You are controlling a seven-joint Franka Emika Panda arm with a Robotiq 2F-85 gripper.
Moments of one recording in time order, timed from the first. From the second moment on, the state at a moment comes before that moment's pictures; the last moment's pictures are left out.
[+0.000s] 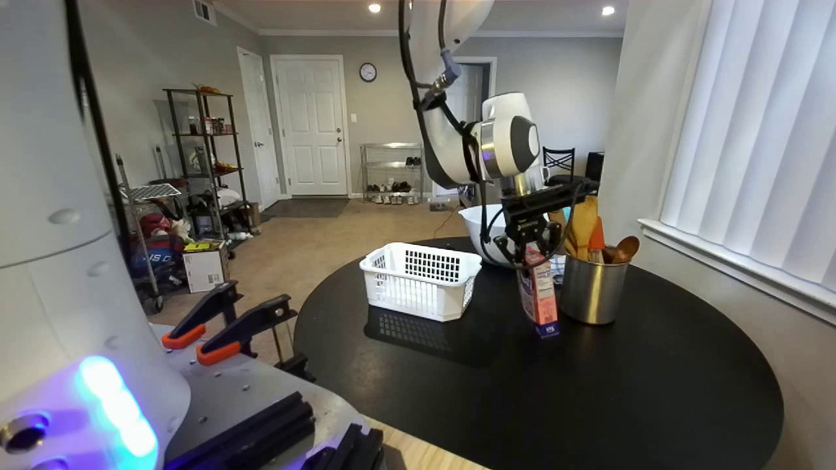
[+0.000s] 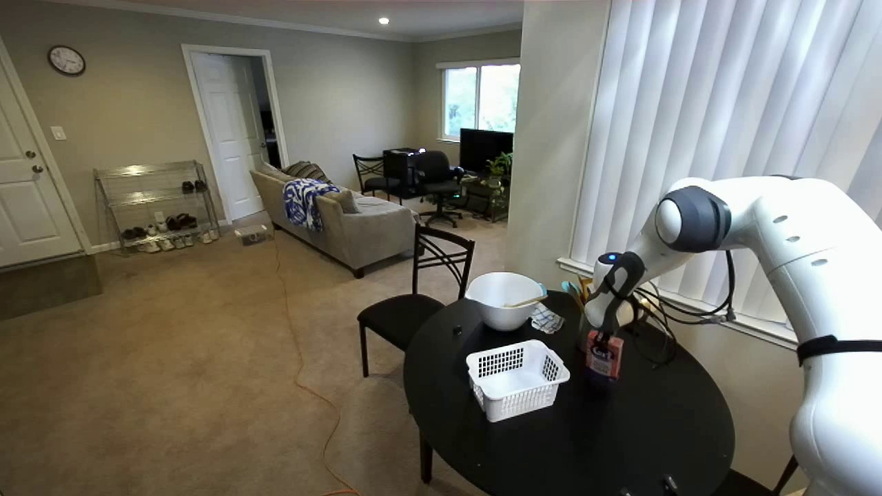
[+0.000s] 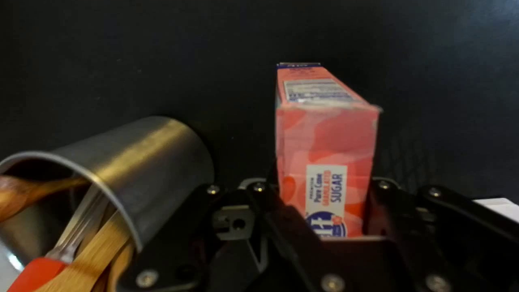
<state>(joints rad) -0.15 0.88 -0.16 -1.79 -0.31 2.84 -0.53</state>
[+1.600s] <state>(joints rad) 0.12 0.56 -0.06 -1.77 -0.29 2.27 -0.16</state>
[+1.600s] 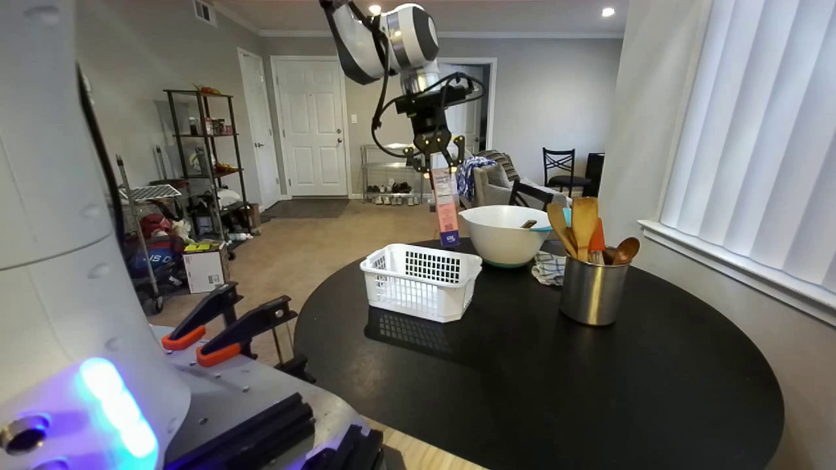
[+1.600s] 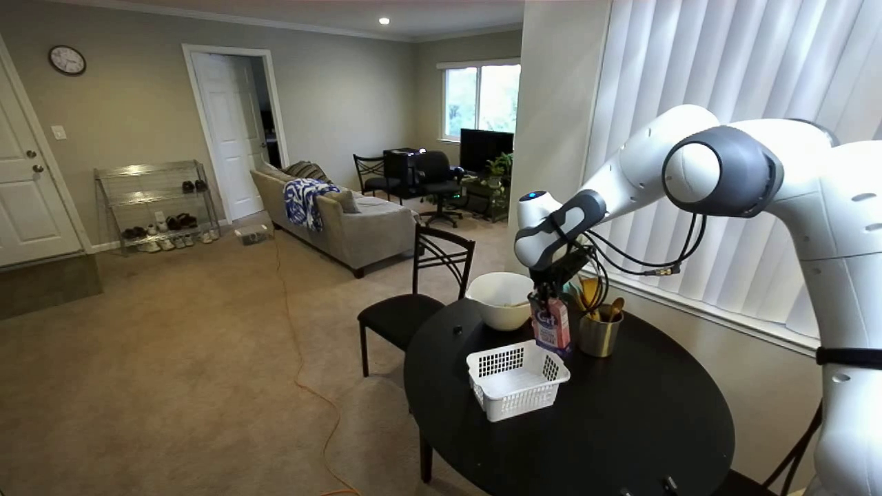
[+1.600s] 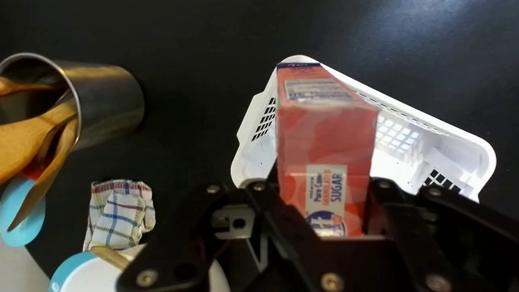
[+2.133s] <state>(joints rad) 0.02 0.71 -0.03 -1.64 -0.12 2.29 -0.10</state>
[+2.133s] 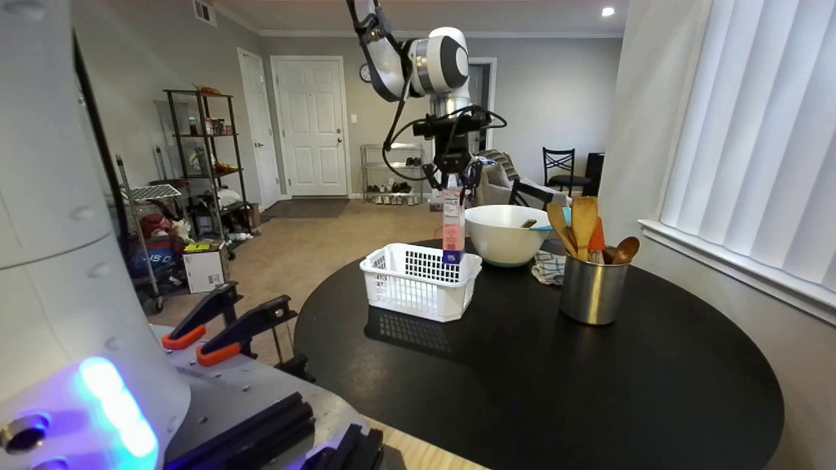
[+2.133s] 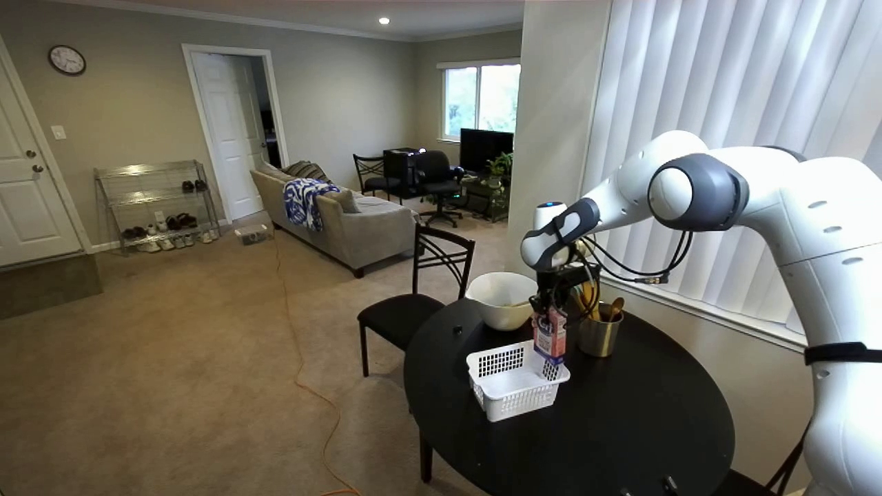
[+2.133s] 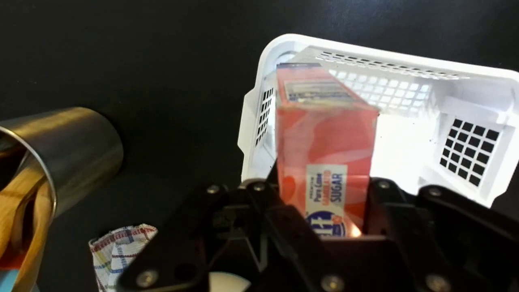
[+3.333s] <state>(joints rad) 0.00 0.99 -0.03 -1.50 -0.04 2.44 0.03</state>
